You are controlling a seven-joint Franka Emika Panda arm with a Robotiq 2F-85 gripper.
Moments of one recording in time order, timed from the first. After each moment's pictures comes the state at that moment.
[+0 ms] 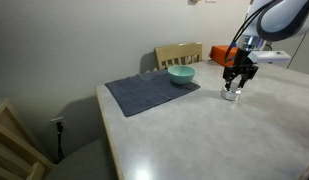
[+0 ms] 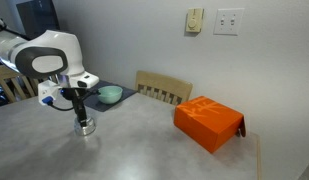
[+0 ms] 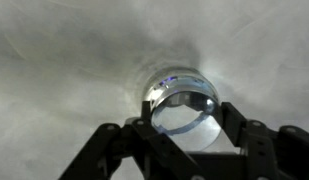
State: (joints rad) arm 0.14 0.39 0.00 -2.24 0.10 2.68 0.34
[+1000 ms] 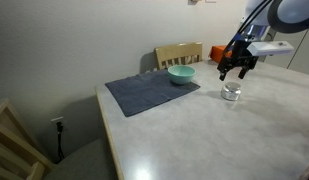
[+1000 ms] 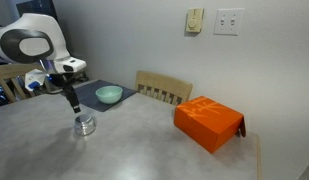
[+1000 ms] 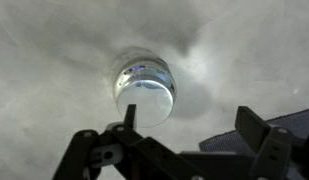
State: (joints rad) arm 0.25 0.28 -0.03 -2.29 -0.07 2.69 0.53
